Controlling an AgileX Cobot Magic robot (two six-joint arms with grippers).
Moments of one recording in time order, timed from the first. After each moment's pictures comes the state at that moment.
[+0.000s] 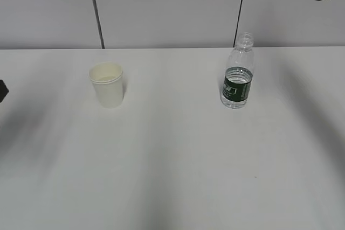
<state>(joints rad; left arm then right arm) -0.16 1.42 -1.08 0.04 1.21 -0.14 -0.02 1.52 -1.17 -1.83 -0.08 1.49</state>
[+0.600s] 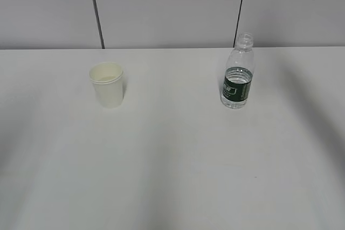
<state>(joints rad) -0.16 0.88 -0.80 0.04 1.24 -0.14 -0.02 1.52 -1.17 -1.83 -0.08 1.56</state>
